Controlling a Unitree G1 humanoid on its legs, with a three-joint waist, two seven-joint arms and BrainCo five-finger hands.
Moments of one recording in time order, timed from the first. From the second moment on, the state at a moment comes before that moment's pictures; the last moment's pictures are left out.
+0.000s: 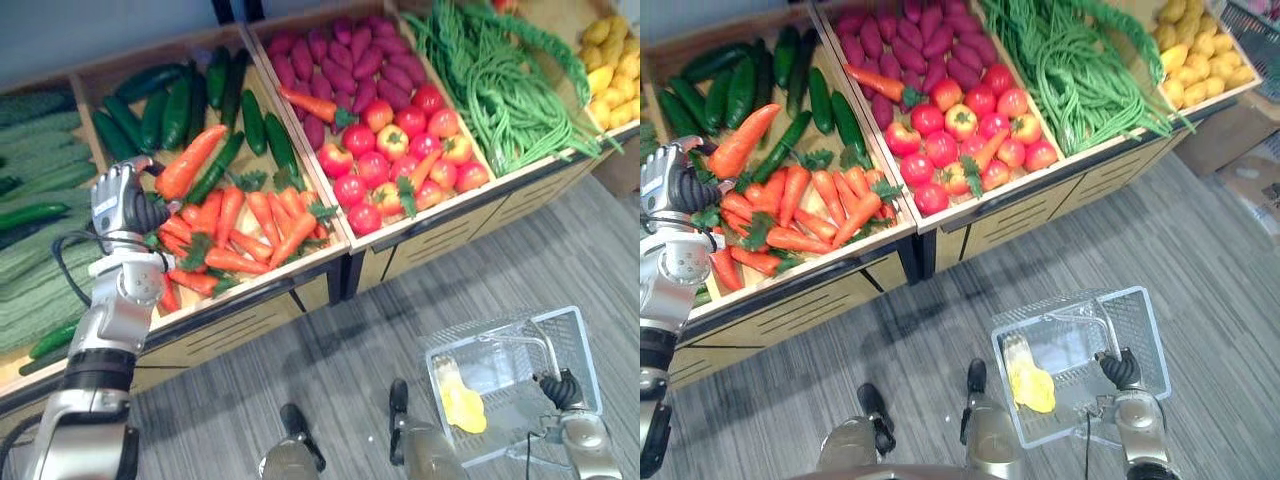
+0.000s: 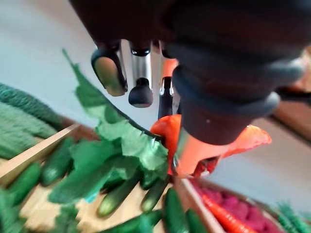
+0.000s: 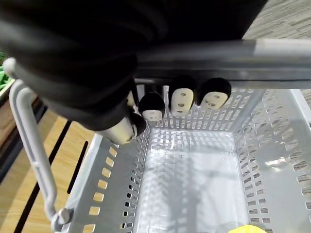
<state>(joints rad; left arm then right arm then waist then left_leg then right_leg) -0.43 0.78 0.04 0.43 0.46 -0.19 0.45 0.03 -0.39 -0.27 0.76 -0.22 -0.17 -0.06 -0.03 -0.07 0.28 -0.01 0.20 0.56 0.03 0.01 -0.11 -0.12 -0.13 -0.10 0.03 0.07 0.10</state>
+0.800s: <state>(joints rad) -0.37 0.83 -0.29 0.18 0.48 -0.45 0.32 -0.02 -0.60 -0.10 0.61 -0.28 -0.14 0.25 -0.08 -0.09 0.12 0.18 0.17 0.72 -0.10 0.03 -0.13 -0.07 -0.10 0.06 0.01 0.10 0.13</state>
